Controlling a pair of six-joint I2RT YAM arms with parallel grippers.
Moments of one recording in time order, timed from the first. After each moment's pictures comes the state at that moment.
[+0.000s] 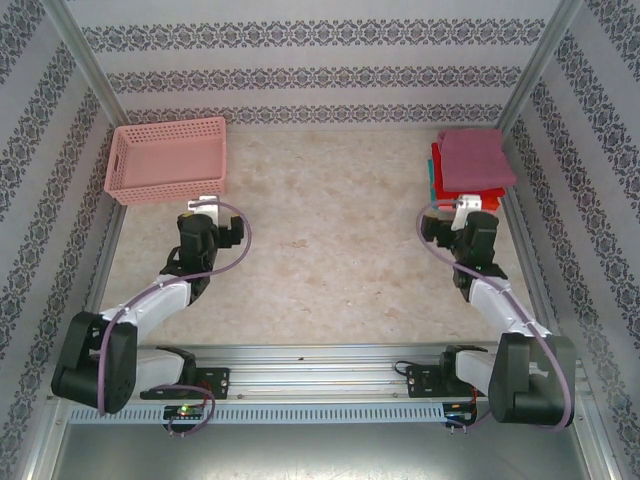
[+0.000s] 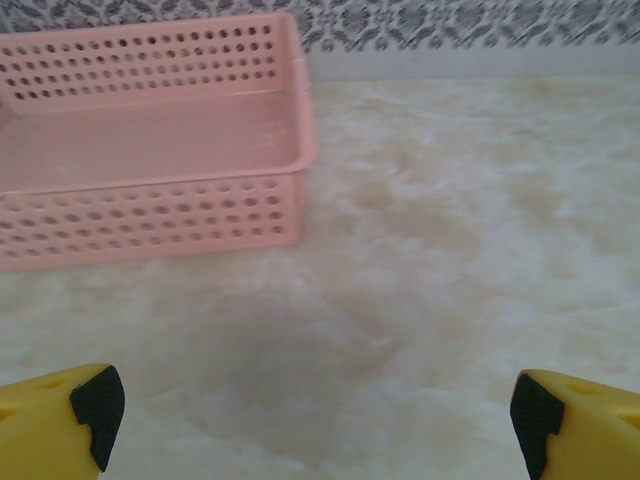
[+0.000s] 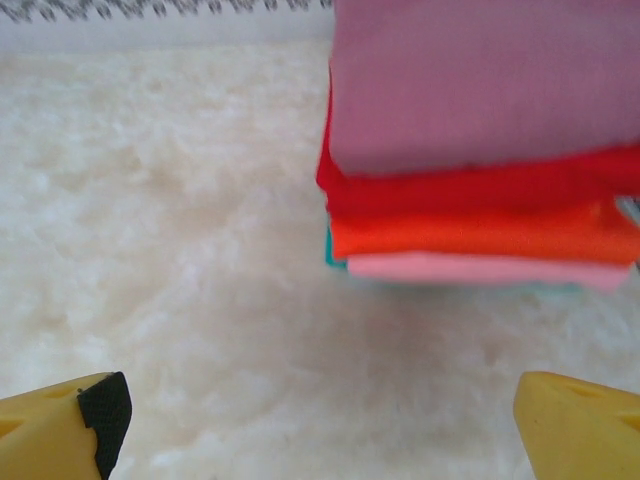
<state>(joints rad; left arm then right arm) -0.19 1.25 0.48 0.38 -0.28 -0.05 -0.09 1.13 0.45 0.22 -0.05 0.02</state>
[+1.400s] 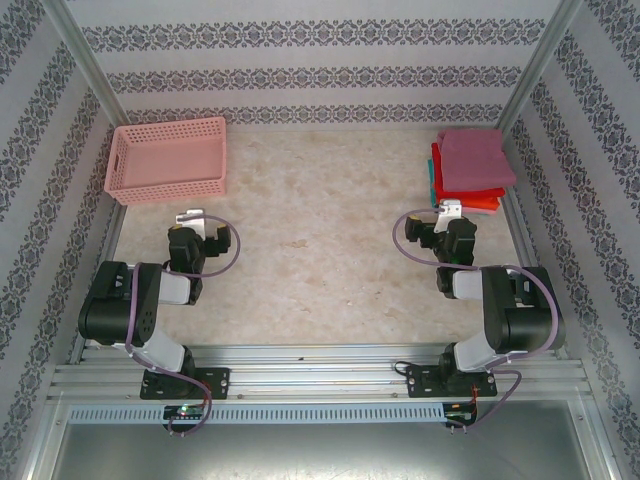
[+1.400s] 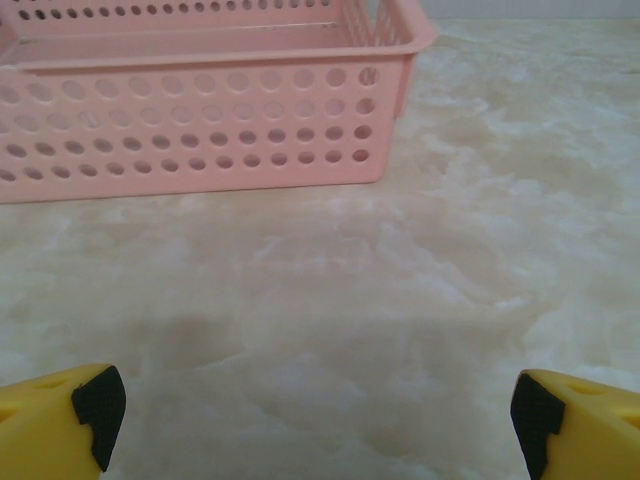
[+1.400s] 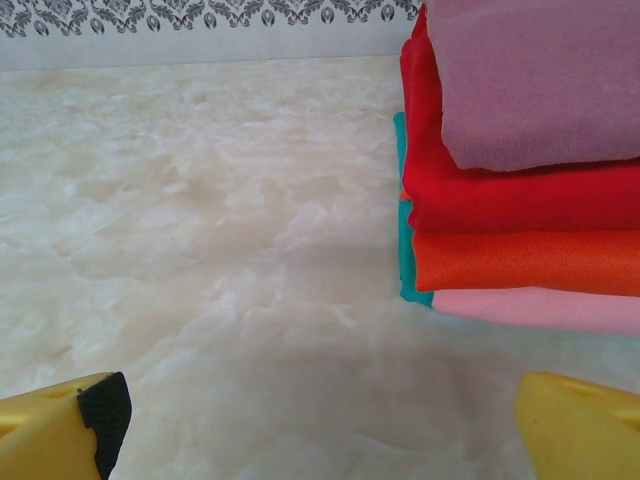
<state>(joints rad) 0.01 1.58 0.36 0.84 -0.08 -0.03 -0.03 1.52 0.39 0.77 -0.07 0.05</state>
